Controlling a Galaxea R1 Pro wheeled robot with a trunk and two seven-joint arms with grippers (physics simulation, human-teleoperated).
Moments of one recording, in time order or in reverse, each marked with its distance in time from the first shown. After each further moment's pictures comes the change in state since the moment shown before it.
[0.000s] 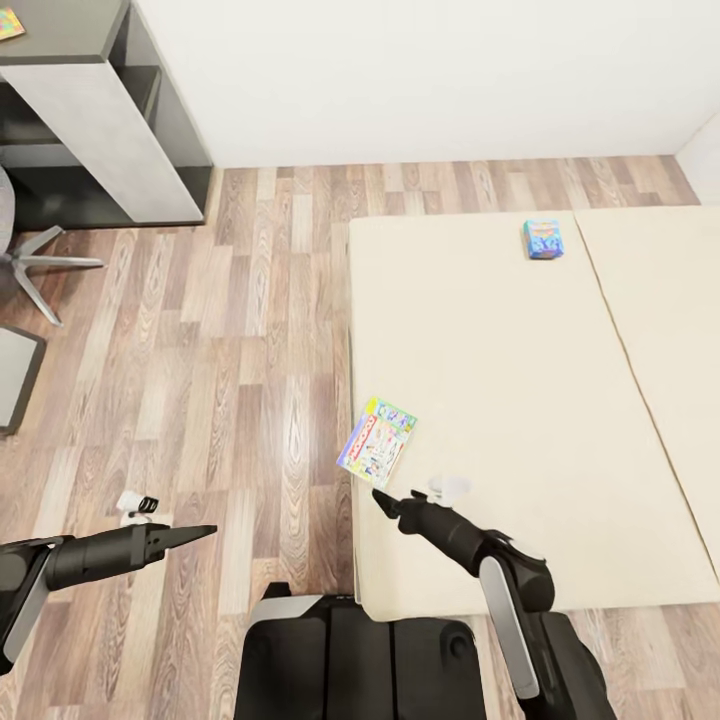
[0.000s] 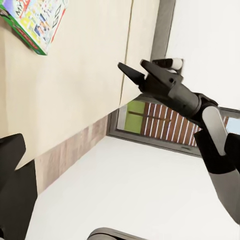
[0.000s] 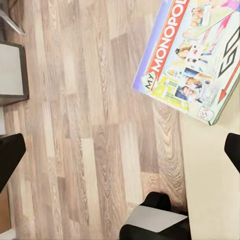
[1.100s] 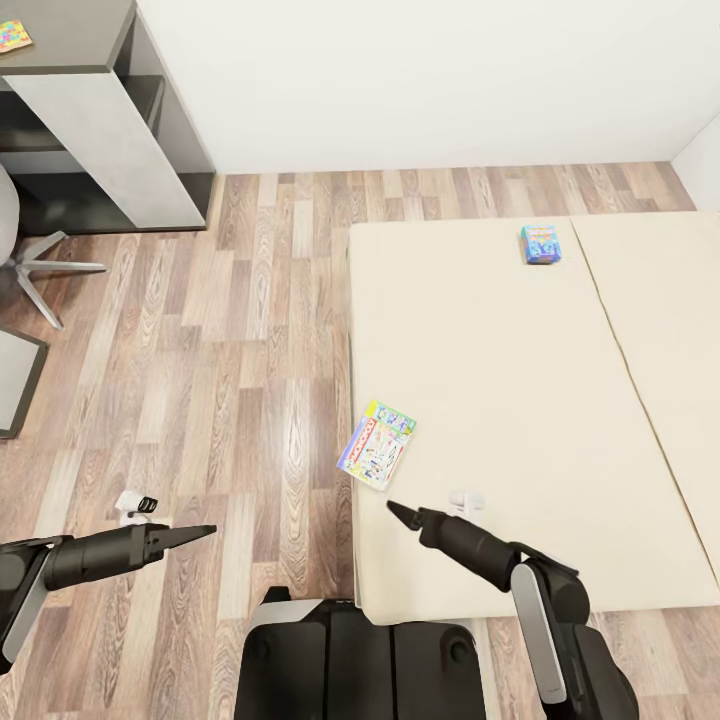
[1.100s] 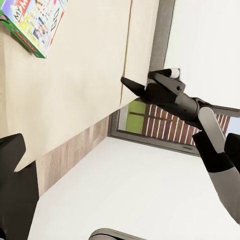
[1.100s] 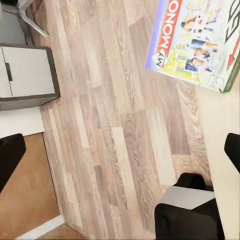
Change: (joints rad) left arm 0.000 0.003 0.001 0.000 -0.003 0.000 0.000; right arm 0.025 -0.001 -0.155 -0.008 -0.024 0.153 0.198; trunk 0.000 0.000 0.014
